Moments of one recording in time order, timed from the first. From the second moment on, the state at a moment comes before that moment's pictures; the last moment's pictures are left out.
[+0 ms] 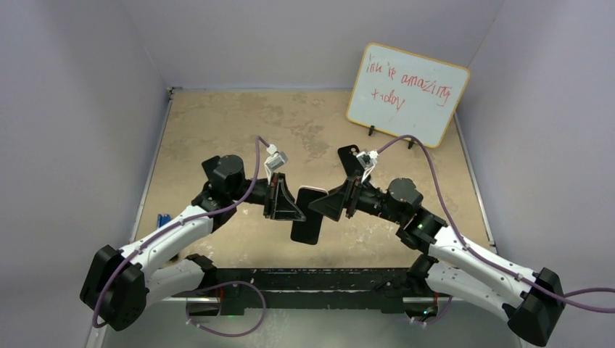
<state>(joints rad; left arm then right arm) -0.57 1.07 0.59 0.32 1.11 -0.62 0.81 0.81 0.54 0.22 -0.35 0.84</state>
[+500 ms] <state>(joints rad) -0.57 1.11 0.67 0.14 1.12 -0.50 0.81 0.81 0.56 0.21 -0.34 0.81</state>
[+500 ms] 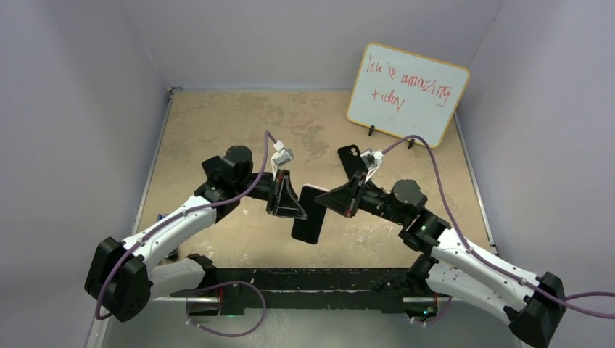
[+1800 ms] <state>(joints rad) -0.56 1.10 0.72 0.16 1.04 -0.47 0.81 0.78 0.42 0.33 -0.47 0.75</state>
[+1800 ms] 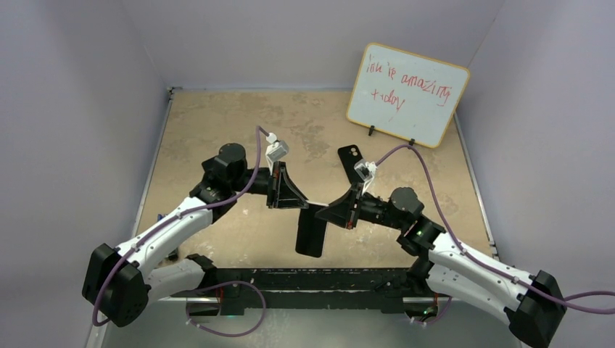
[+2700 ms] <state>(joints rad) -0.57 1.05 0.75 -0.02 0.95 -0.40 0.81 0.72 0.42 0.33 -0.27 0.81</state>
